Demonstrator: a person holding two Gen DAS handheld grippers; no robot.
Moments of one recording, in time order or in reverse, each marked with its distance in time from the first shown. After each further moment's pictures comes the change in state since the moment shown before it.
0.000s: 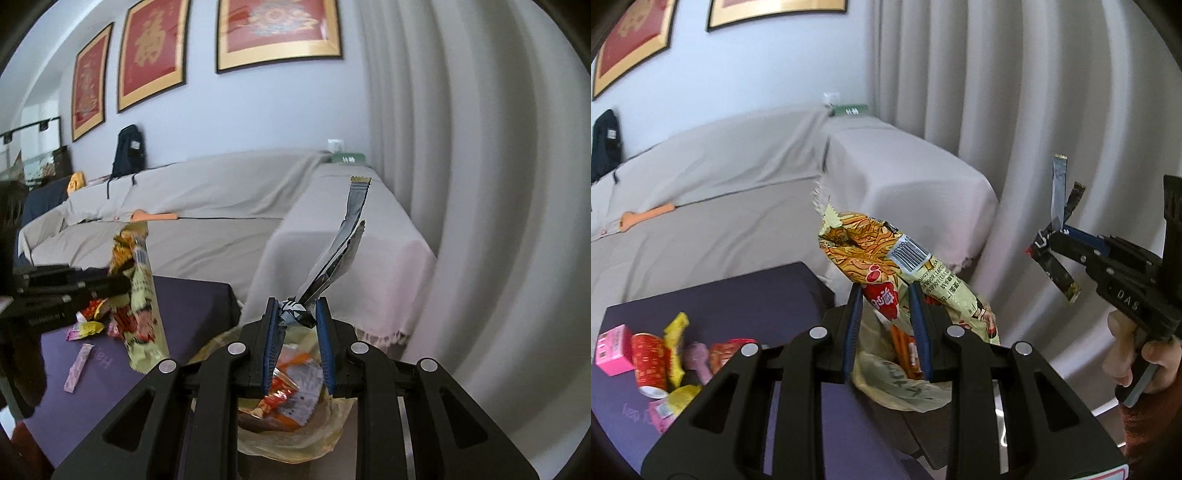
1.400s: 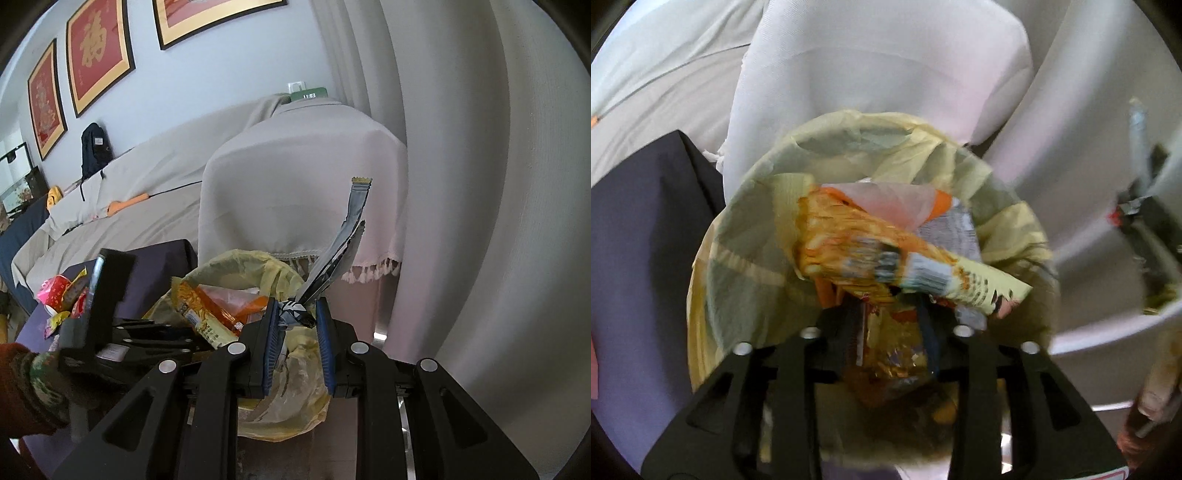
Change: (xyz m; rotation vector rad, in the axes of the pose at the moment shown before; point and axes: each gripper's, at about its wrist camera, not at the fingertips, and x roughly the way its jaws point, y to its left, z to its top) left arm 0.206 -0.028 -0.070 -0.088 0.418 -0.177; right arm 0.068 -0.057 -0.066 0.164 0.155 -0.004
